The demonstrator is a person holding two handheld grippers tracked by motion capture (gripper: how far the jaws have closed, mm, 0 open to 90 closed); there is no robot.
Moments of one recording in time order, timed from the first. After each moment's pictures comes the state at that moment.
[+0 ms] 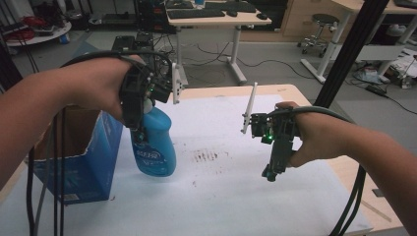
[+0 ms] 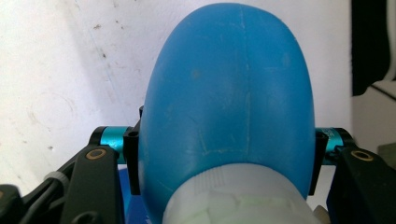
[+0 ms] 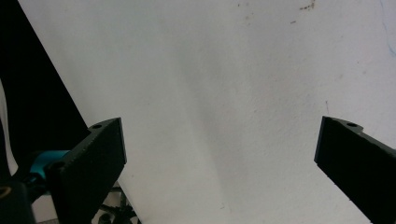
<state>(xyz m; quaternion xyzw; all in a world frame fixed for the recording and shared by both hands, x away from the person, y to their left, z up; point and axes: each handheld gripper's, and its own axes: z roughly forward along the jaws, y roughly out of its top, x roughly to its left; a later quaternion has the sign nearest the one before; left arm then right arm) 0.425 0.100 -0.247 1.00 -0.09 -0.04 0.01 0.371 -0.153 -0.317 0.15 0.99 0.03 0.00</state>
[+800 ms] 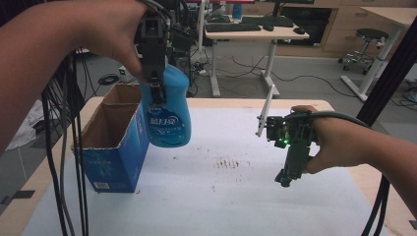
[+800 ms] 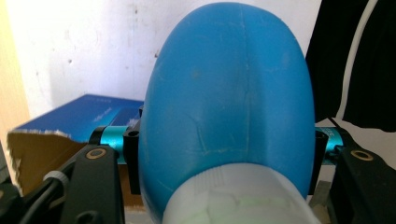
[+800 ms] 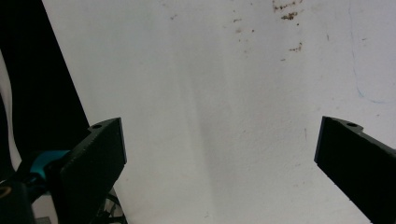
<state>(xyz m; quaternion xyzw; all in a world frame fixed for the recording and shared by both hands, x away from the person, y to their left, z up) 0.401 0.108 -0.141 1.00 0.10 0.00 -0.01 0.367 -0.142 -0.296 0.10 0.99 0.06 0.02</state>
